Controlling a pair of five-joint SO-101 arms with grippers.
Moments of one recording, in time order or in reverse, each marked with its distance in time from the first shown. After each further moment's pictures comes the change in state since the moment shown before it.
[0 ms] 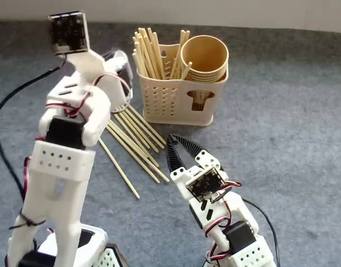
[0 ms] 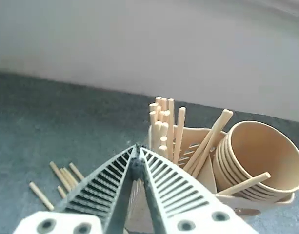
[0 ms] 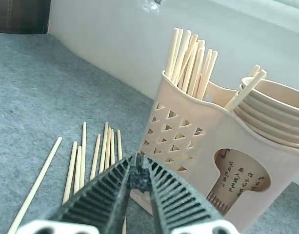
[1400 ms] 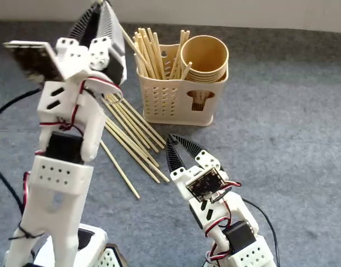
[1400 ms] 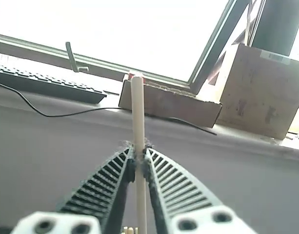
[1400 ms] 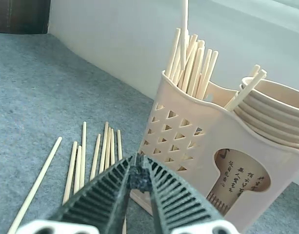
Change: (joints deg) left arm 0.3 -6.9 11.7 -40.3 -4.7; right arm 0.0 0.0 0.0 0.0 0.0
